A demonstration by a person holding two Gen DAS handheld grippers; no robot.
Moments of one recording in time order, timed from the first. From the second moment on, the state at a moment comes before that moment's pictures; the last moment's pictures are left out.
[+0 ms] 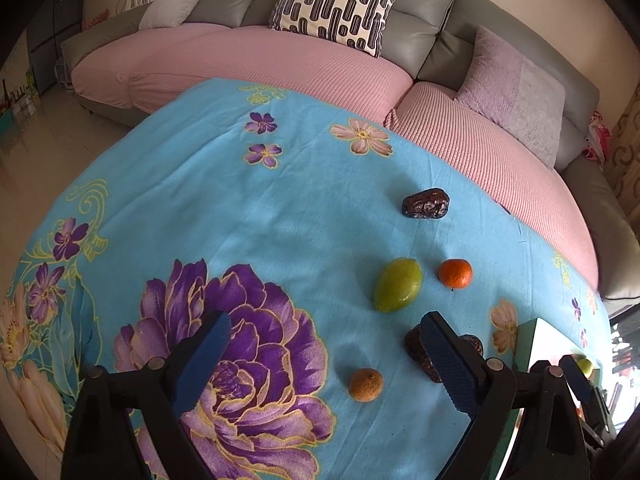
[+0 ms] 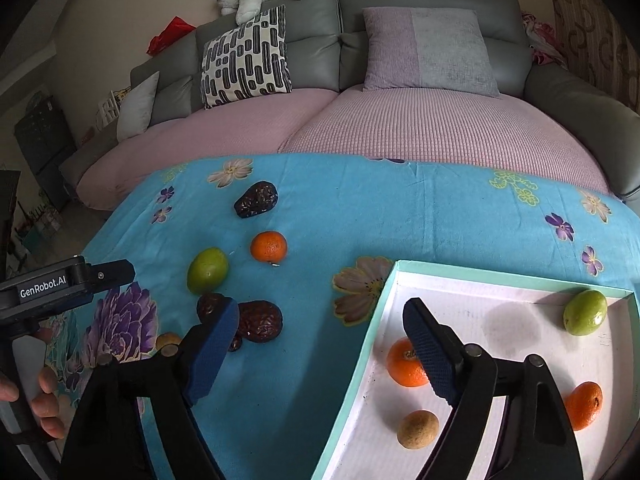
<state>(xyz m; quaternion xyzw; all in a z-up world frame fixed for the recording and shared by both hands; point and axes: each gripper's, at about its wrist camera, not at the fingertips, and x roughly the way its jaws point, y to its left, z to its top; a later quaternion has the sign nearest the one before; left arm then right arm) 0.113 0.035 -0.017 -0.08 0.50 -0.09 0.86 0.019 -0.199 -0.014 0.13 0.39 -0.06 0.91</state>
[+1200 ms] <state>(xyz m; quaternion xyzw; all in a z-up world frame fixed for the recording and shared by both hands) 0.088 0.012 -0.060 -0.03 0.57 -0.16 0.81 0.057 -0.173 -0.059 0.20 0.43 -0.01 0.88</state>
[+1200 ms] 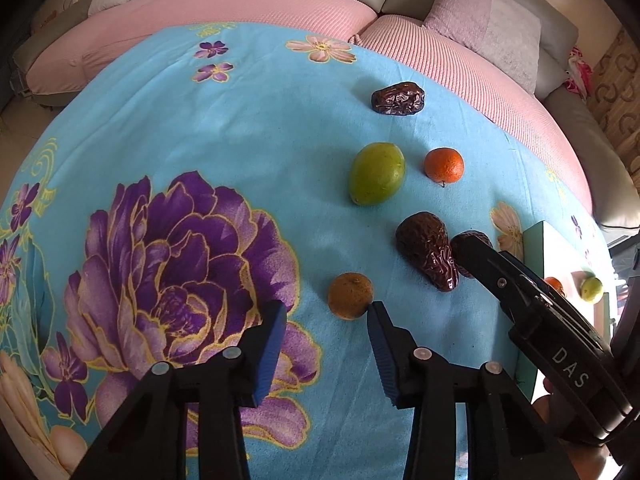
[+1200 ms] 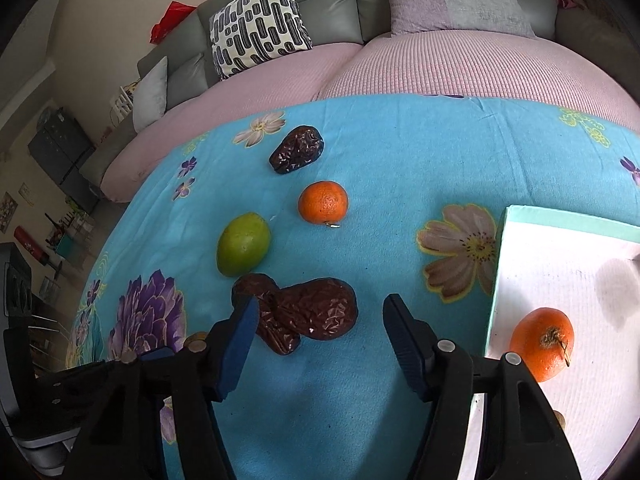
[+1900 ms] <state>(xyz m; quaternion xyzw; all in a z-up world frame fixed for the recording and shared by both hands) 0.086 0.009 -0.052 -0.02 0.55 -0.17 0.81 0.058 -0.170 -0.059 0.18 0.44 -0.01 0.88</state>
